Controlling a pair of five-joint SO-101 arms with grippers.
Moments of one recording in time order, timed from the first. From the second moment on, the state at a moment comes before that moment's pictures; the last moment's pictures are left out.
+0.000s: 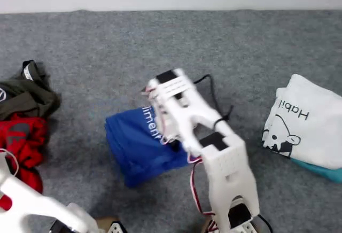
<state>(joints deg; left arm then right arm) -63.3 -35.2 35.9 86.2 -23.6 -27.2 36.7 -17.1 100.5 17.2</state>
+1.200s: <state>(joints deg) -63.3 -35.2 32.7 89.0 -24.7 -12.4 21.5 -25.1 100.5 25.5</state>
